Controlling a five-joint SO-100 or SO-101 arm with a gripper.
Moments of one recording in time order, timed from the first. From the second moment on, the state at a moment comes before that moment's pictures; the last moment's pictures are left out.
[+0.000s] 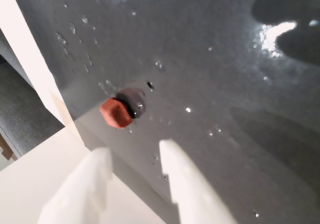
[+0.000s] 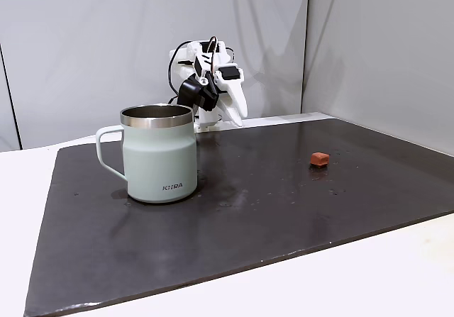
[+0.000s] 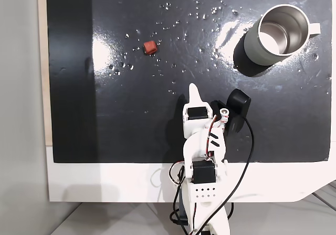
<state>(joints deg) -2.2 181.2 172.5 44.3 0.8</state>
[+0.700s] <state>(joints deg) -2.4 181.2 172.5 44.3 -0.1</state>
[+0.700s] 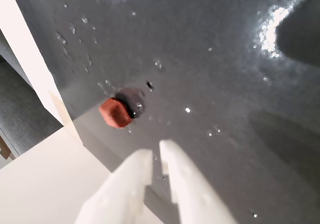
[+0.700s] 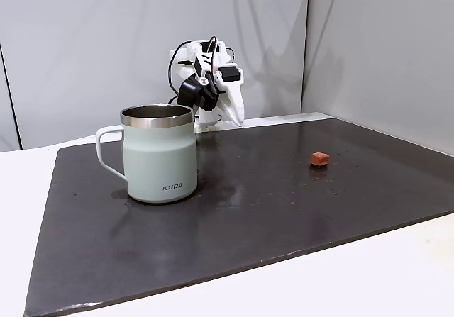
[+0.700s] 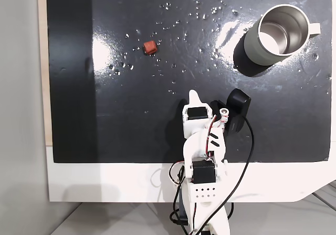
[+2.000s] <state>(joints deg) -9.4 95.4 91.2 58.4 9.8</state>
